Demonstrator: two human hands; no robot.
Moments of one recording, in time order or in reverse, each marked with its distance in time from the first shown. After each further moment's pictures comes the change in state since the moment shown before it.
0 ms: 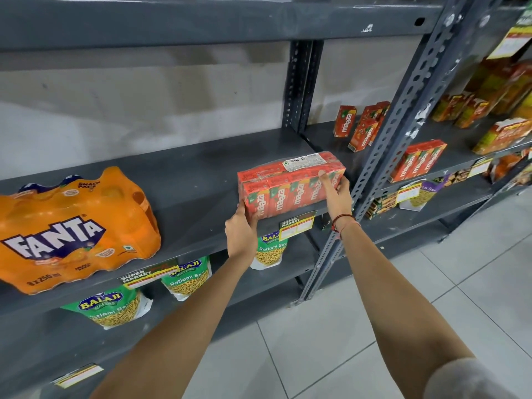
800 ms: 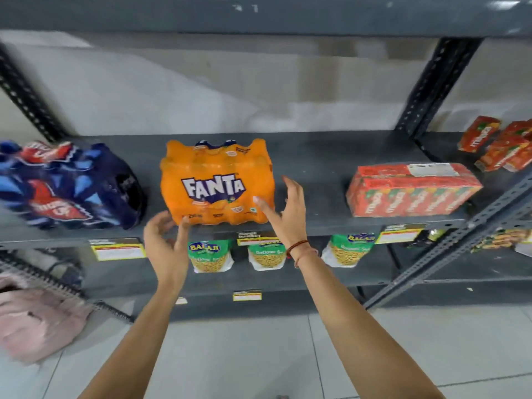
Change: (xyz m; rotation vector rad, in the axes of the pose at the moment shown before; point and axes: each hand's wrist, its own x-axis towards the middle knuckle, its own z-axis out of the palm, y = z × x) left_hand -0.086 -0.148 -0.263 -0.168 0.672 -0.197; right_hand -0.208 -0.026 0.222 -0.105 -0.508 -0.485
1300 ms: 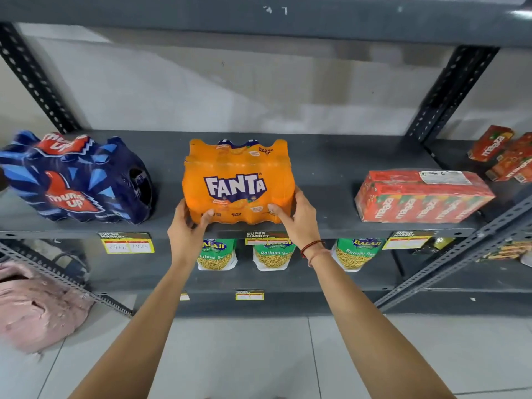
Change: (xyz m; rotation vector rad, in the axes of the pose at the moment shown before) left_hand 0.024 -0.004 0.014 0.040 -0.231 -0.057; right_hand 0.004 0.011 -0.001 -0.086 -0.145 0.056
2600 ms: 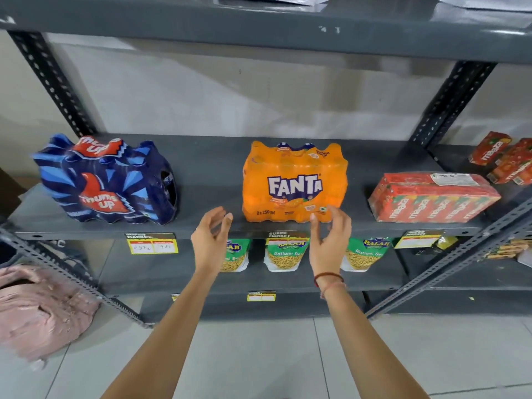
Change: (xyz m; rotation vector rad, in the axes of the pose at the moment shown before) left_hand -0.013 -0.003 -0.016 -0.094 -0.042 0.009; right_hand -0.057 -0.002 0.017 -0.058 0.523 -0.062
